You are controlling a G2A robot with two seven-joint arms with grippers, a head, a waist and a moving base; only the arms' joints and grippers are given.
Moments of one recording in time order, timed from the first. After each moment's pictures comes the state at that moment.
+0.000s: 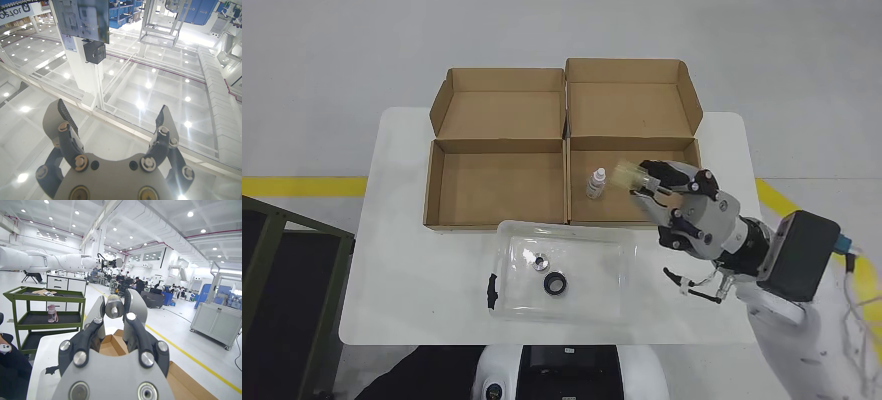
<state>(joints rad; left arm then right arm) -0.42 -0.34 -0.17 -1.17 3.07 0.50 0.07 -1.25 -1.08 1.37 -2.16 -1.04 -0.67 -0.20</state>
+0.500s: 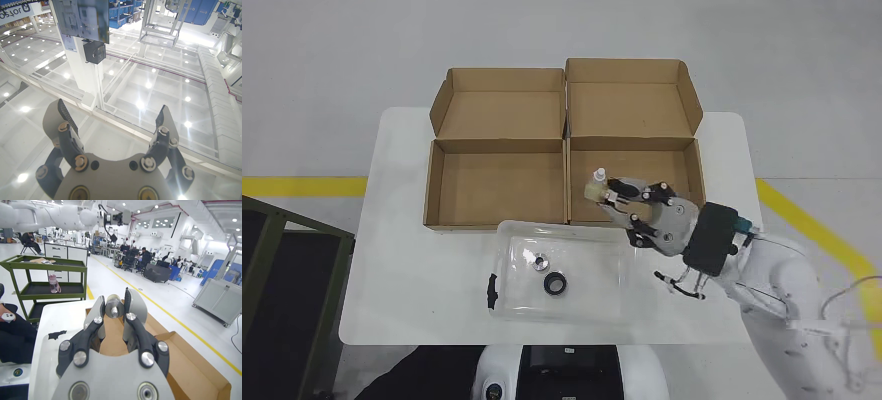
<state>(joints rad) -0.42 -0.34 -0.17 -1.17 3.07 0.50 0.07 -1.27 -1.08 1.33 -2.06 -1.11 -0.72 -0.01</state>
